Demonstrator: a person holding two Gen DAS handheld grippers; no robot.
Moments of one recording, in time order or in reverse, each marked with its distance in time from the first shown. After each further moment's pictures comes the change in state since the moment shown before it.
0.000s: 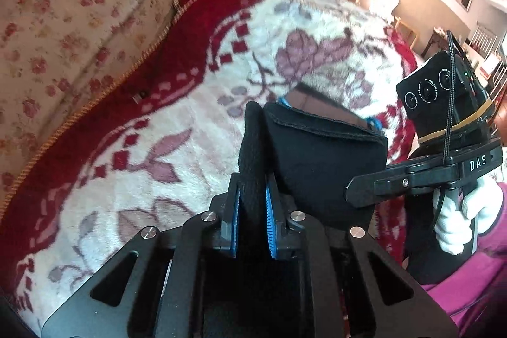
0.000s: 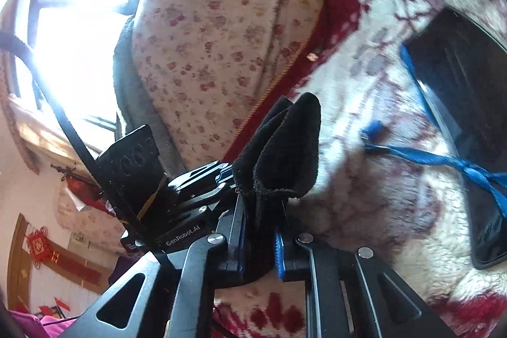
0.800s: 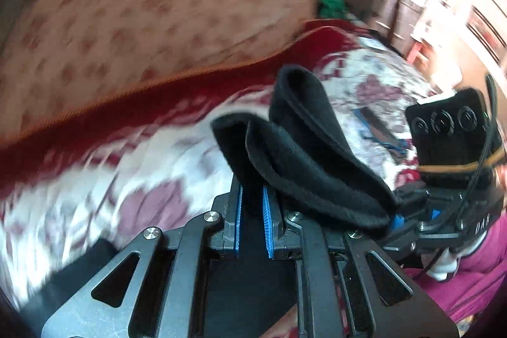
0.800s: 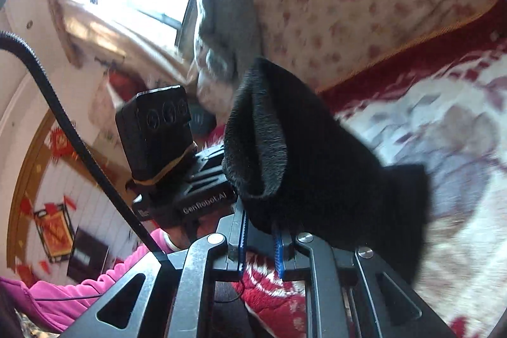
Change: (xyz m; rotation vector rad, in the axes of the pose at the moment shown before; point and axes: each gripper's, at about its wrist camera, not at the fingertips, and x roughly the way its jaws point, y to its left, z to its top) left arm -0.157 0.079 -0.141 -0.407 -0.103 0.214; right arm 0.145 0.133 -0.070 -0.310 0.389 0.197
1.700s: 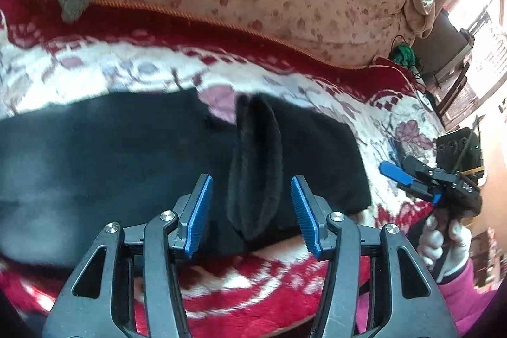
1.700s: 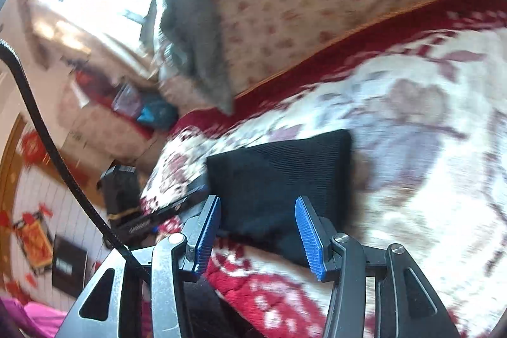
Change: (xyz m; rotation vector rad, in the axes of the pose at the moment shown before) left arm -0.049 0.027 -0.091 -0.452 -0.028 0.089; right arm -0.032 -0.039 -0.008 0.090 -0.030 -0.197
